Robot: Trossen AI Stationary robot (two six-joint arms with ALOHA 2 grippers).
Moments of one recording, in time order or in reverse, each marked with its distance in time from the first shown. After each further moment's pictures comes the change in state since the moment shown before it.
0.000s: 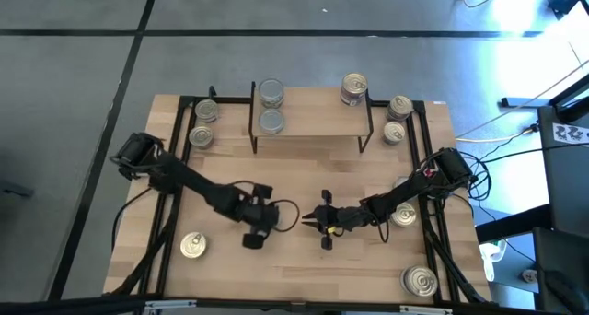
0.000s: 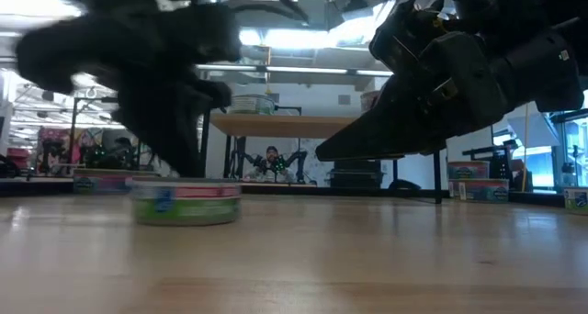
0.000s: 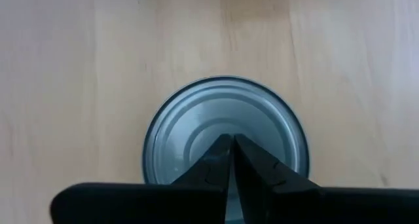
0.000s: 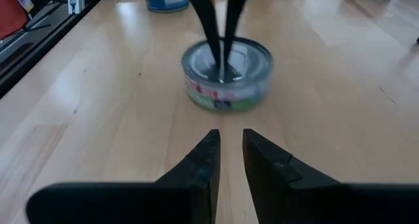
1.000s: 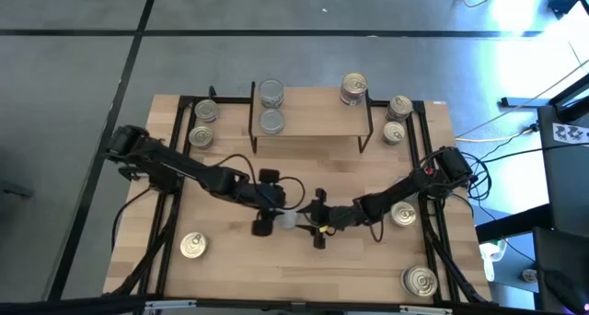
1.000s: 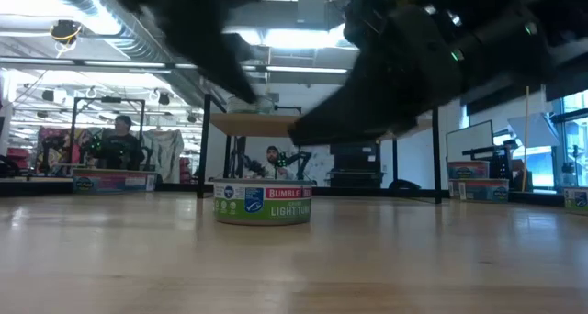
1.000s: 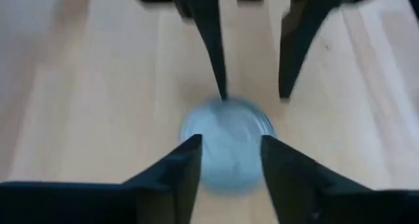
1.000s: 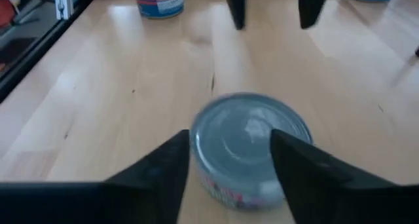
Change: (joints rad) left arm 0.094 -0.190 0.035 0.037 0.050 0.037; right arm -0.020 -0.012 0.142 -0.191 -0.004 0.001
